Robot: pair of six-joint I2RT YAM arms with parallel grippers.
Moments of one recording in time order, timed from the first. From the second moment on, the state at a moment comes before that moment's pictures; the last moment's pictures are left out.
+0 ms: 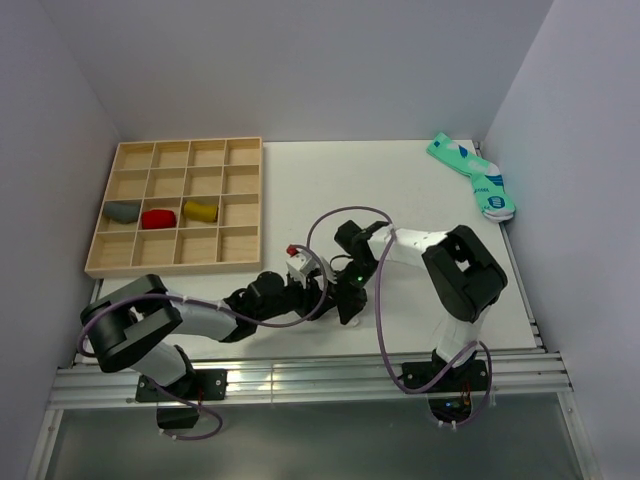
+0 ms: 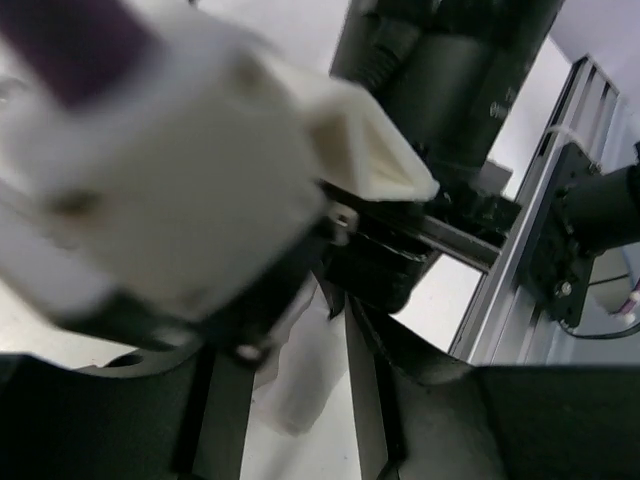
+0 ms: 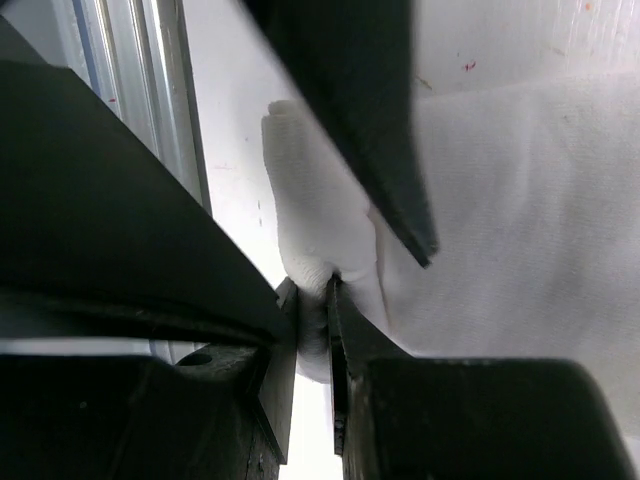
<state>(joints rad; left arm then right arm) -0.99 1.51 0.39 0.83 0.11 -0.50 0.64 1.78 1.01 -0.83 -0.76 -0.74</state>
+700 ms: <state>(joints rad) -1.06 1.55 0.40 0.78 0.11 -0.43 0.61 1.85 1.05 -0.88 -0.79 -0.68</state>
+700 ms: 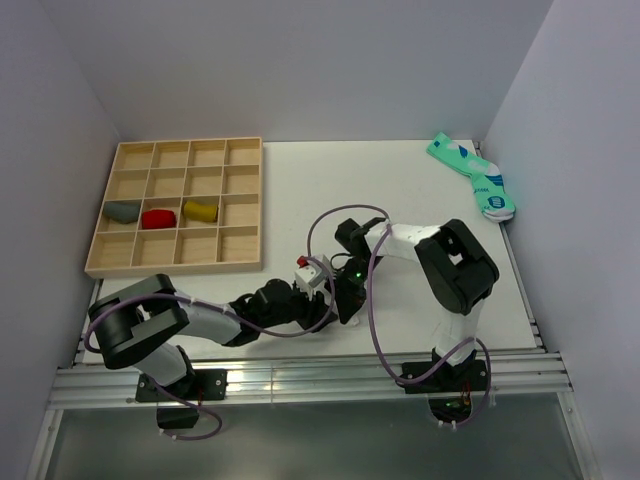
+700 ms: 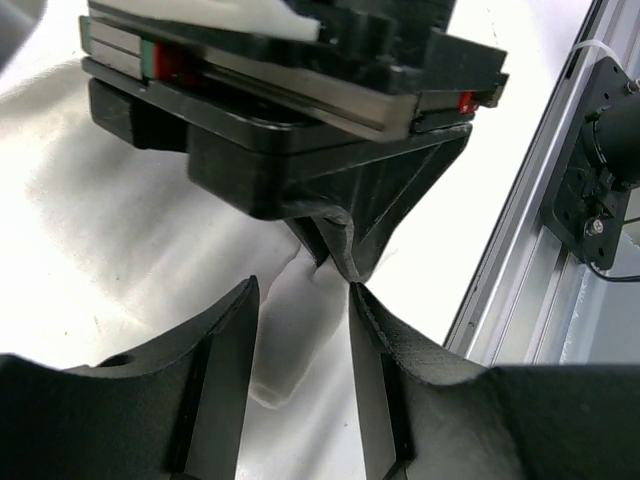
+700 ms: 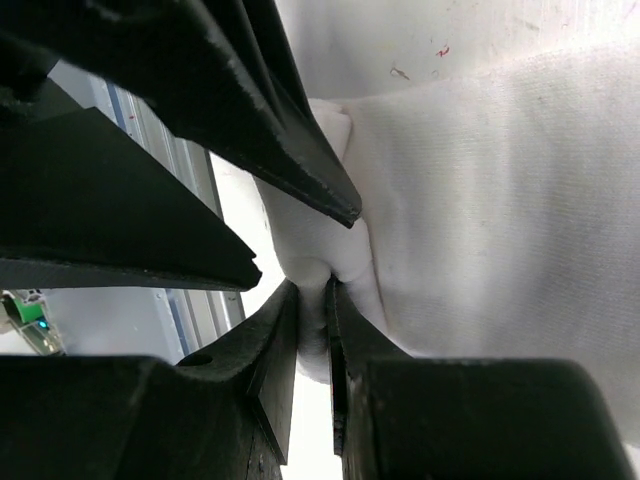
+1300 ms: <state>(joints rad) -1.07 1.64 0.44 0.78 0.08 -0.44 0.59 1.85 1.05 -0.88 -0.77 -0.63</state>
